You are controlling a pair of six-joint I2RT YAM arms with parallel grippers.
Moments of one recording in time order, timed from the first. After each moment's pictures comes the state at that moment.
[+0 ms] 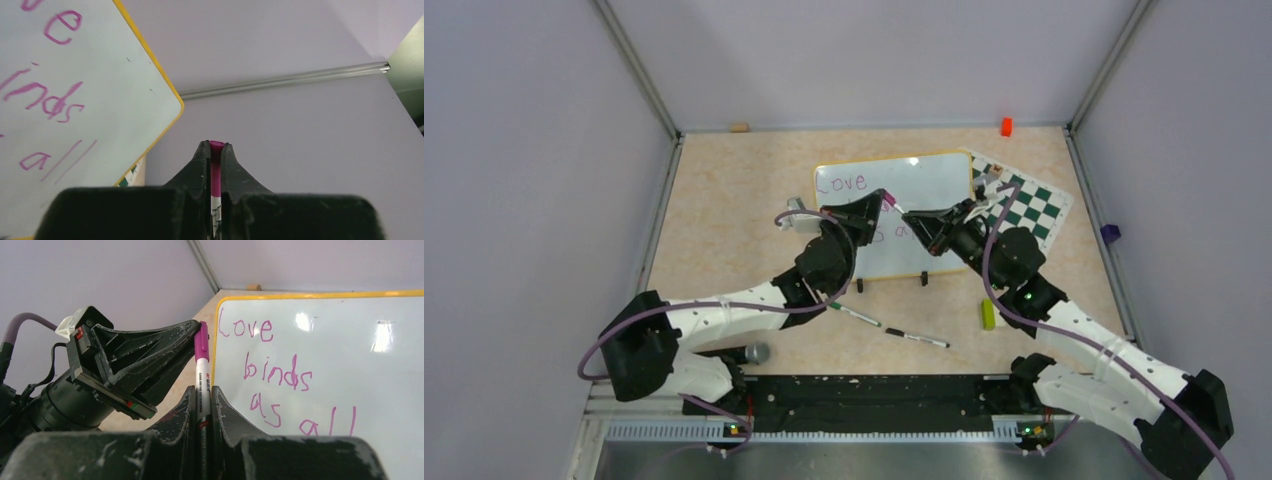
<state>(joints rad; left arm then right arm) -1.04 1.33 0.75 0.71 -0.78 -1.36 0.66 0.88 0.60 0.40 -0.09 0.46</state>
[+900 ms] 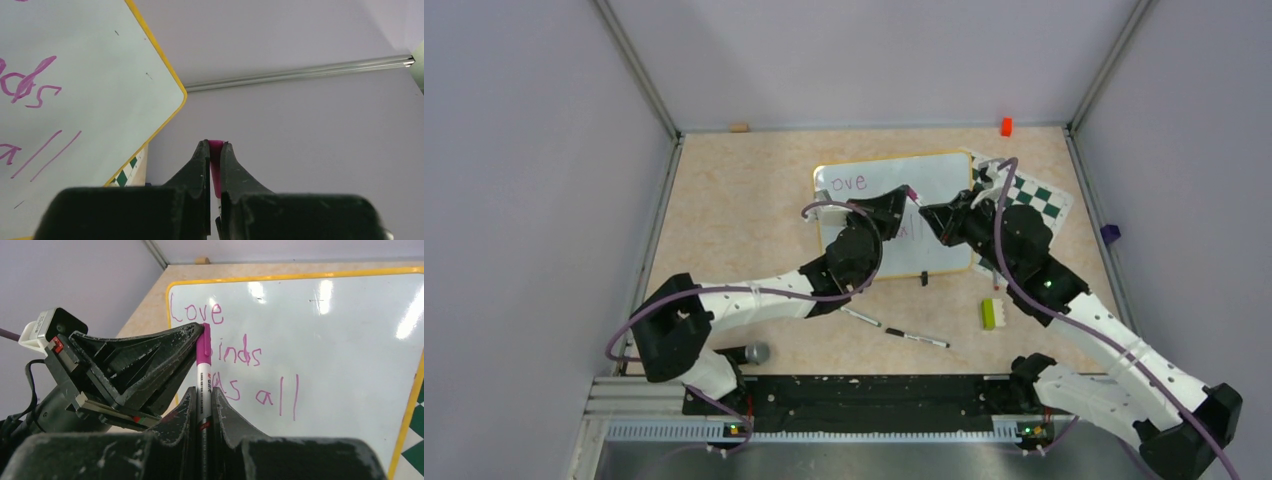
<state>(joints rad) -1.06 1.52 0.93 0.68 -0.78 -1.40 0.64 0.89 0.78 0.05 0.04 0.41</state>
